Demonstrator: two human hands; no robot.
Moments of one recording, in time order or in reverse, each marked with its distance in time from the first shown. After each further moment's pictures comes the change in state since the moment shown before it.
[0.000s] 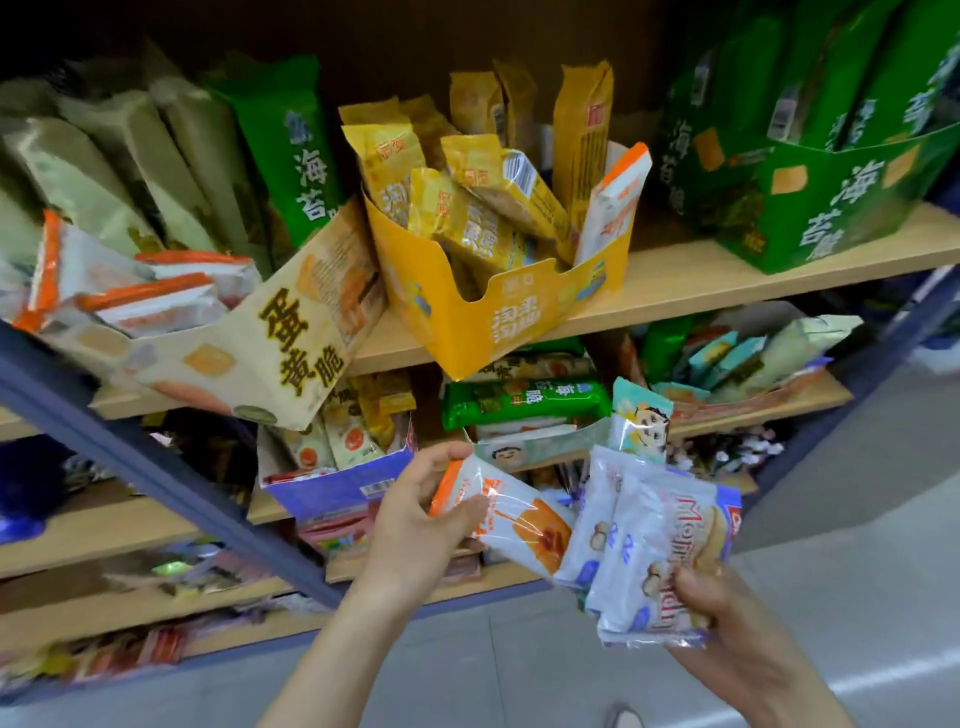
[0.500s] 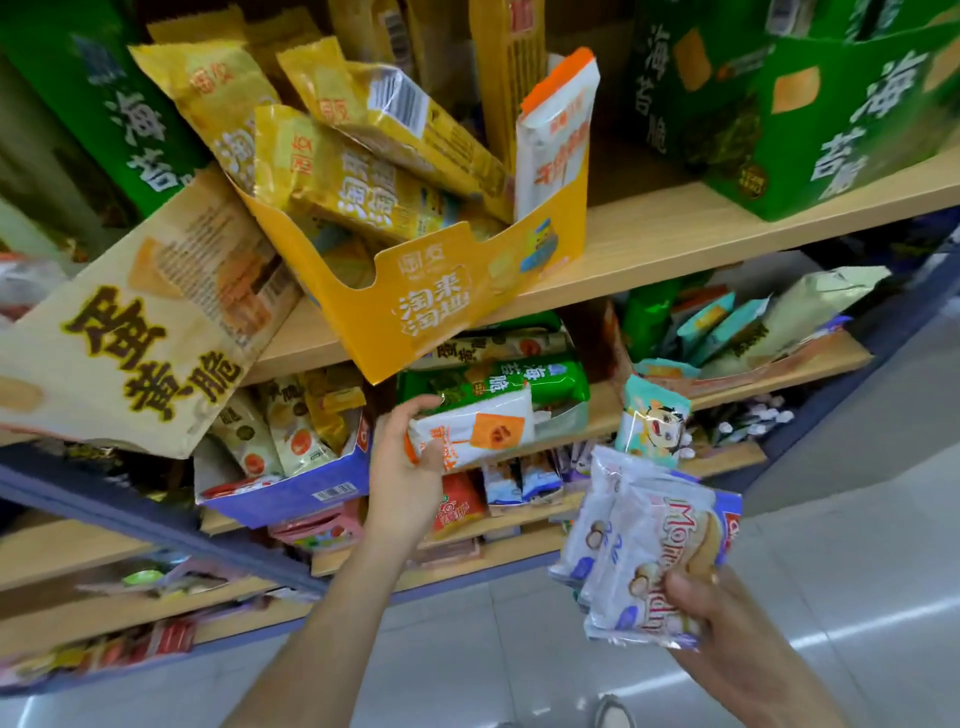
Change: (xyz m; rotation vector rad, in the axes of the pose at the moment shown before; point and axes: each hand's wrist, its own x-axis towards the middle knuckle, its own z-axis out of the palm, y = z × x) left_hand 0.097 -0.060 0.037 0.377 0.211 0.220; right_hand 0.043 0.000 -0.032 0.050 0.188 0.005
